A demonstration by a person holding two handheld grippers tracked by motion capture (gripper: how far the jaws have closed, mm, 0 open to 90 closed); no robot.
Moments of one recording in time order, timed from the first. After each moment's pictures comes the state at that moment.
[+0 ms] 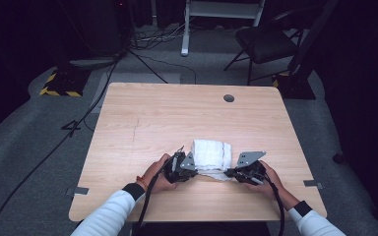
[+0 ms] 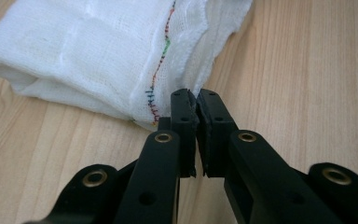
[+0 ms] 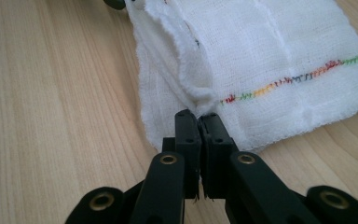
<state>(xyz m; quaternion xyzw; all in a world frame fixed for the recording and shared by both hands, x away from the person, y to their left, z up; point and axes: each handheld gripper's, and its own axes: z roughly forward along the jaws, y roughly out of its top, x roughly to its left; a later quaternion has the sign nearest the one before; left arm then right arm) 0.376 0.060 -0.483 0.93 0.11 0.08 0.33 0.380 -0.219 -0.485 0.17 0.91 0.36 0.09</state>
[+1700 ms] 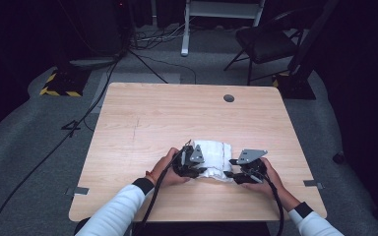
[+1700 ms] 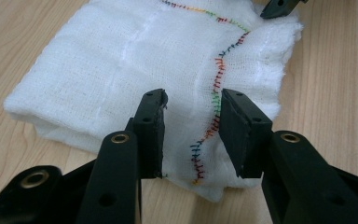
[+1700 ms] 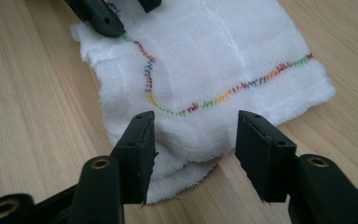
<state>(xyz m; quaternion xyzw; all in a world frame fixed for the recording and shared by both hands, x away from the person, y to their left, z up) 0.393 0.036 -0.478 0.92 0.14 0.11 0.34 0.382 -0.220 -0.481 0.22 0.90 0.35 0.14</state>
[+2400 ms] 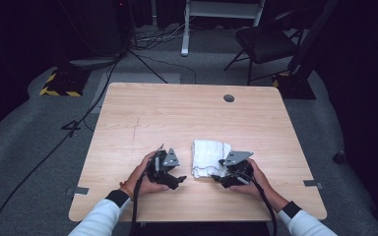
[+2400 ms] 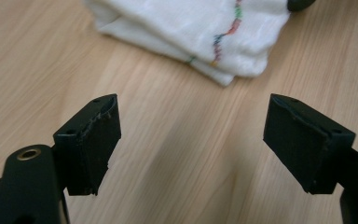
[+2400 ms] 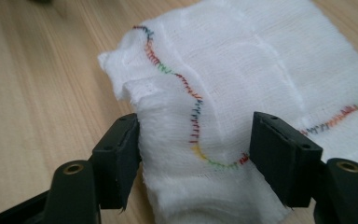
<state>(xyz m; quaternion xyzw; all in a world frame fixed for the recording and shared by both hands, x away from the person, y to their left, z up) 0.363 0.116 -0.472 0.90 0.23 0.13 0.35 0.380 -0.178 -0.490 0.20 0.91 0.35 0.13</state>
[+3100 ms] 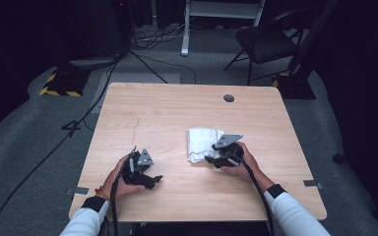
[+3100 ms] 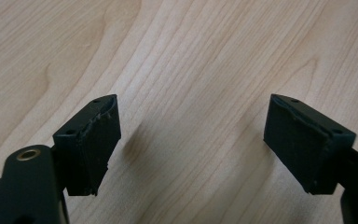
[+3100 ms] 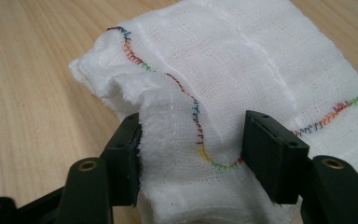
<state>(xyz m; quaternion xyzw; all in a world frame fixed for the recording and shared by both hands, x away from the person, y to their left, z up) 0.365 0.178 -0.492 0.89 0.30 0.12 0.31 0.442 -0.161 -0.495 0.22 0.90 0.36 0.15</state>
